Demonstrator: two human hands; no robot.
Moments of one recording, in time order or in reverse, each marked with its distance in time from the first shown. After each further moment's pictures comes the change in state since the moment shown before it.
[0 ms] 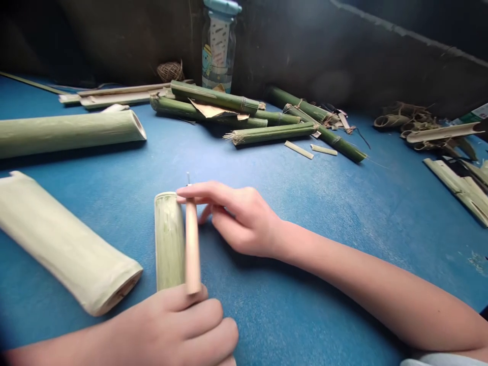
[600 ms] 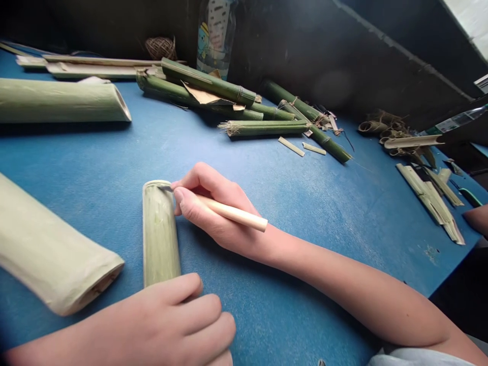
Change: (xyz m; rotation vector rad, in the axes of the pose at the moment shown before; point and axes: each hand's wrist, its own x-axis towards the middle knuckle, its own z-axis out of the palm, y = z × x) left_hand 0.005 -0.001 0.008 0.019 -0.002 0.059; right_hand 0.002 -0.007 0.024 0.114 0.180 0.219
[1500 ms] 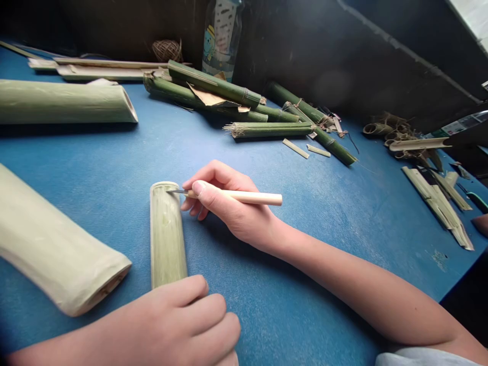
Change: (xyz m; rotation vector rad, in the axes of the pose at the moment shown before) left_hand -0.002 0.003 0.009 -0.001 0.073 -0.037; right_hand 0.009 0.005 -0.007 0.276 -0.026 0.054
